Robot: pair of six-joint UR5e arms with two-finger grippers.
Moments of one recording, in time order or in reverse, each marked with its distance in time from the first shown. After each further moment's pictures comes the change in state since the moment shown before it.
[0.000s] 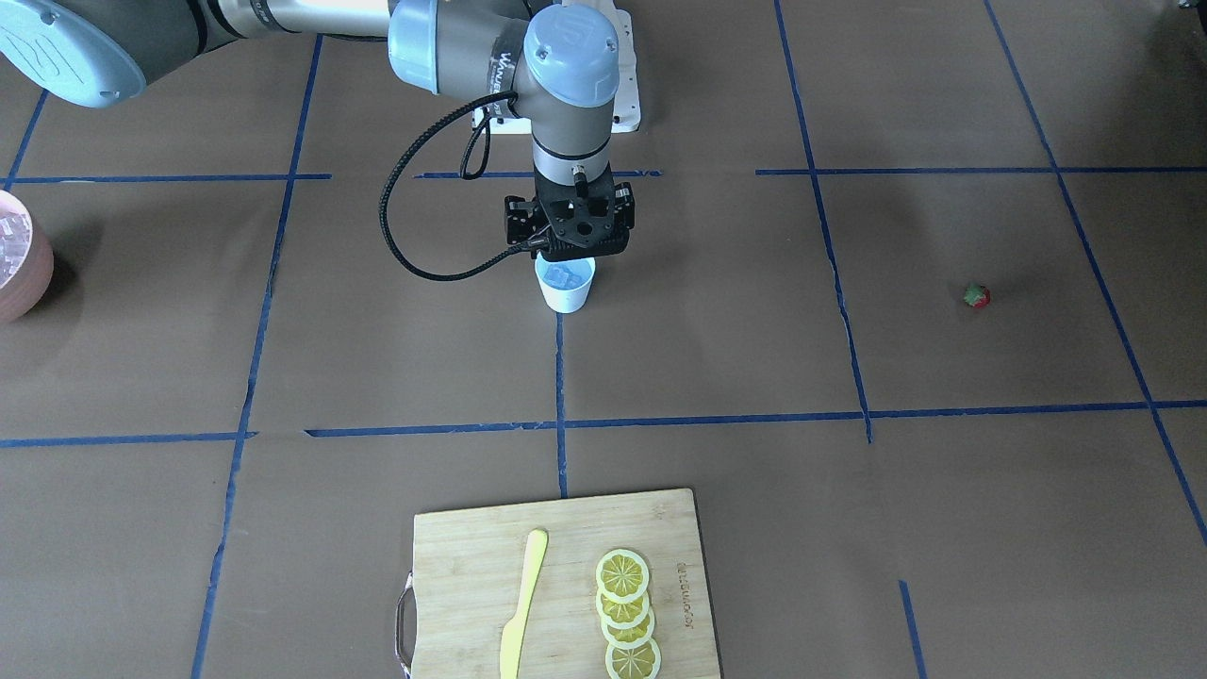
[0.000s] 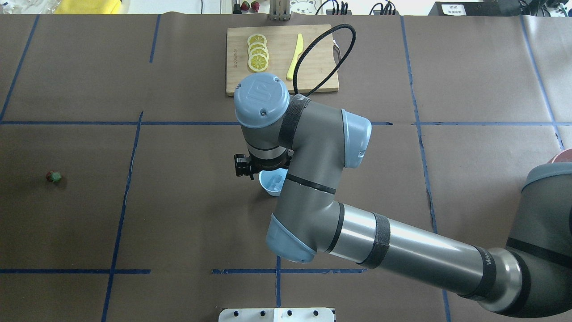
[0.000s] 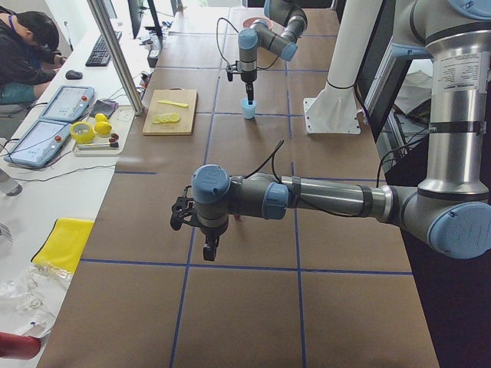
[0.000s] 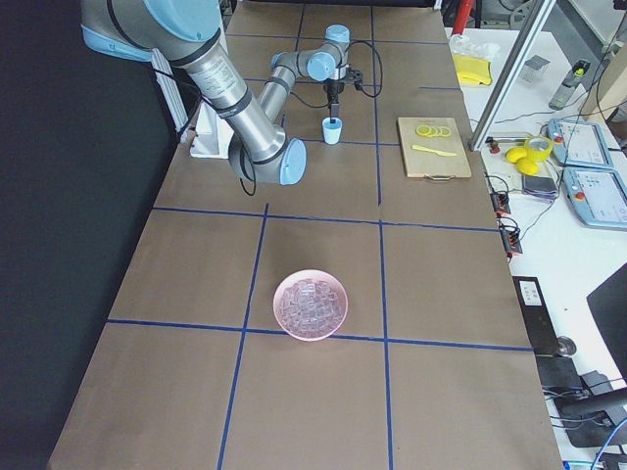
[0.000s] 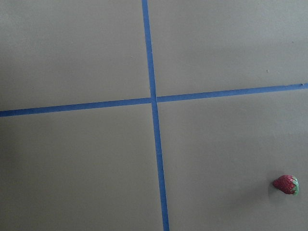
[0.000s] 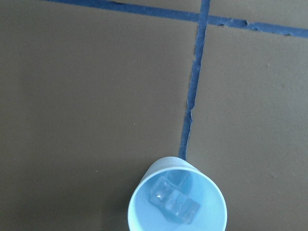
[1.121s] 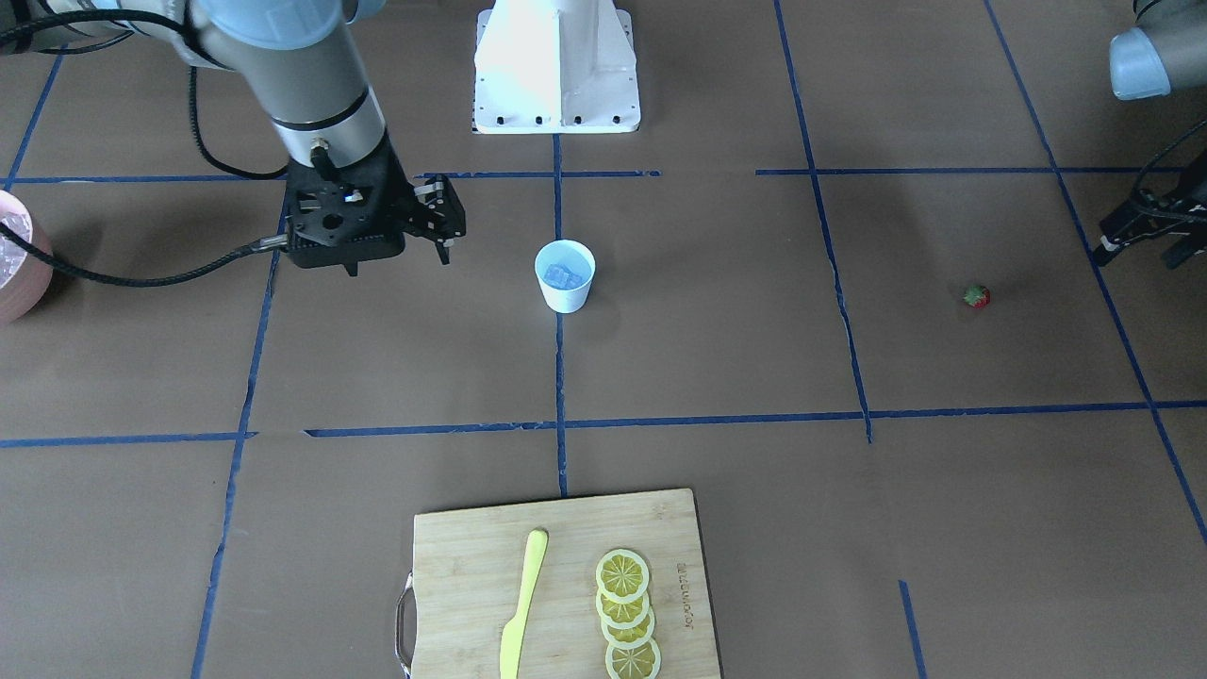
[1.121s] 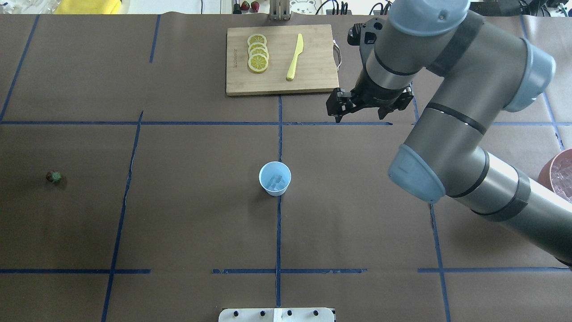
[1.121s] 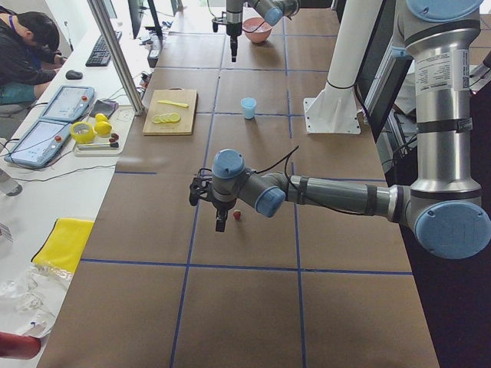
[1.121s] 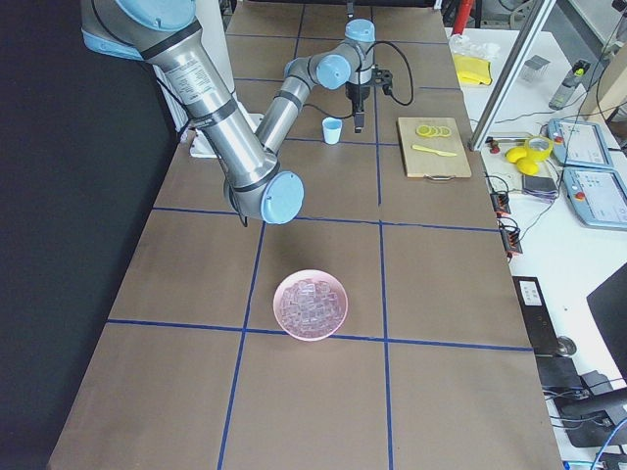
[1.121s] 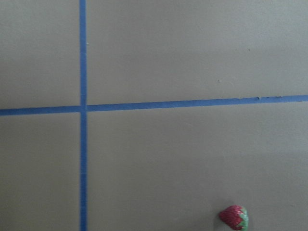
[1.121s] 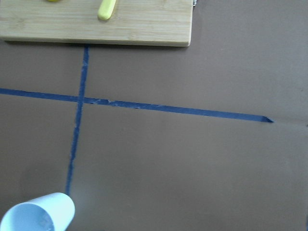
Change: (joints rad) left arm 0.361 0.075 -0.027 -0.484 0.126 -0.635; right arm 0.299 -0.294 0.352 -0.065 0.147 -0.205
